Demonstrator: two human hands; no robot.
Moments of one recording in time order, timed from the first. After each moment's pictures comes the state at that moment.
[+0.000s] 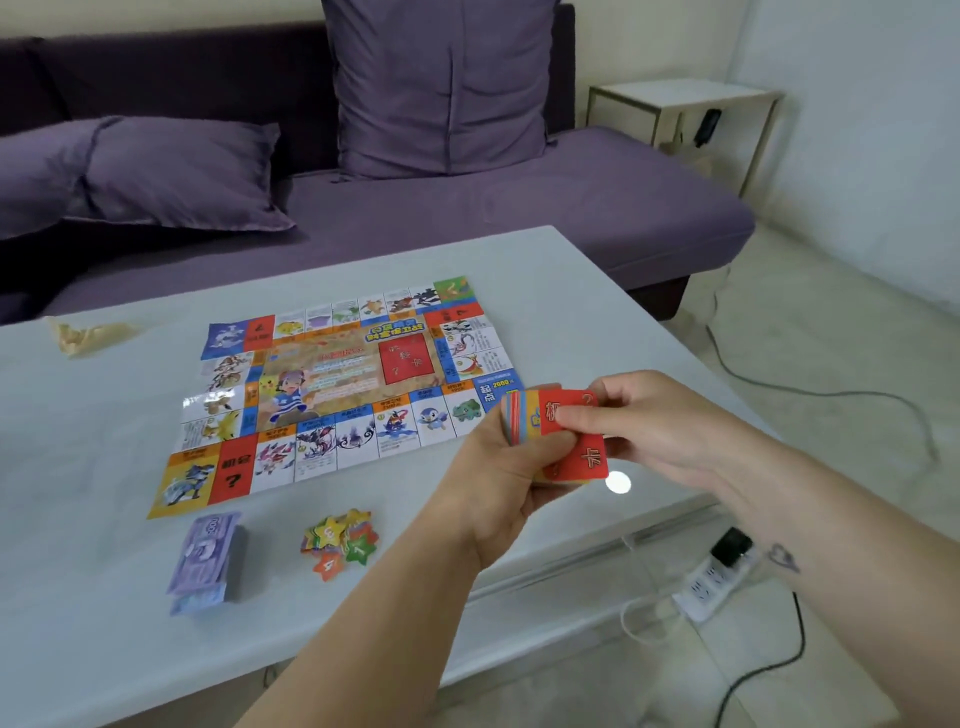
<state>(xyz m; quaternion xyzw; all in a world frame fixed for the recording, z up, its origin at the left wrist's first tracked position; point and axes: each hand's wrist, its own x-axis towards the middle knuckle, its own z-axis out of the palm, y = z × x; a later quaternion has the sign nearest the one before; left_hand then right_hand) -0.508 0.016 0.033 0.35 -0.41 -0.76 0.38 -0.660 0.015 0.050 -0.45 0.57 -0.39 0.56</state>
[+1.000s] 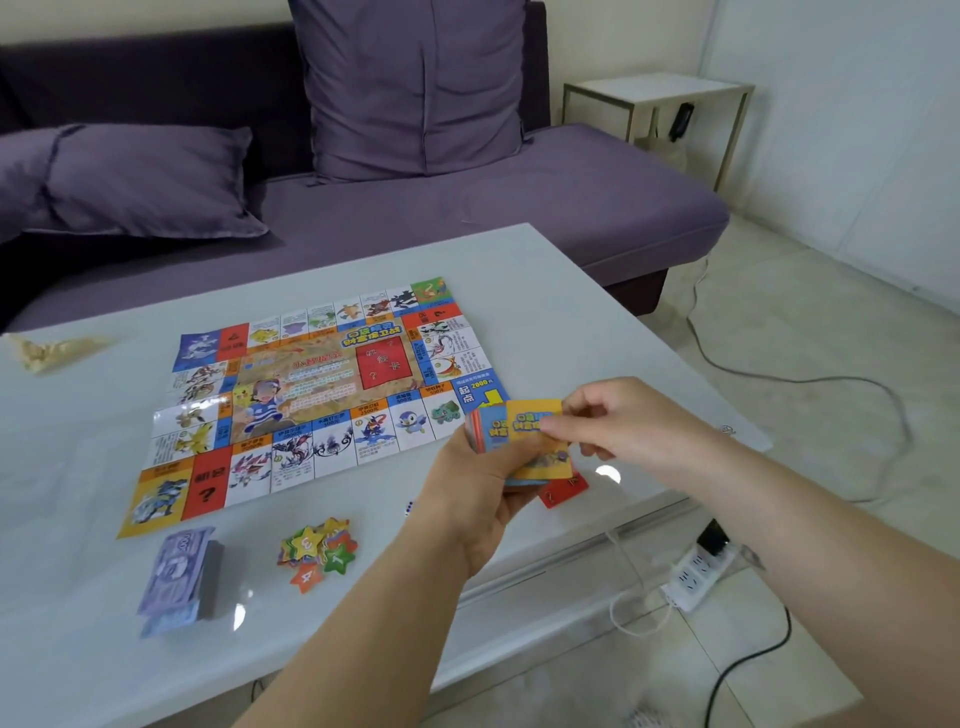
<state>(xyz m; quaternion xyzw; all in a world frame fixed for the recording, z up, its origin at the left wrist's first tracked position) -0.518 0.015 0.025 0.40 -0.32 -0.76 0.40 -0.672 0.015 0.038 -0.55 0.65 -0.30 0.43</state>
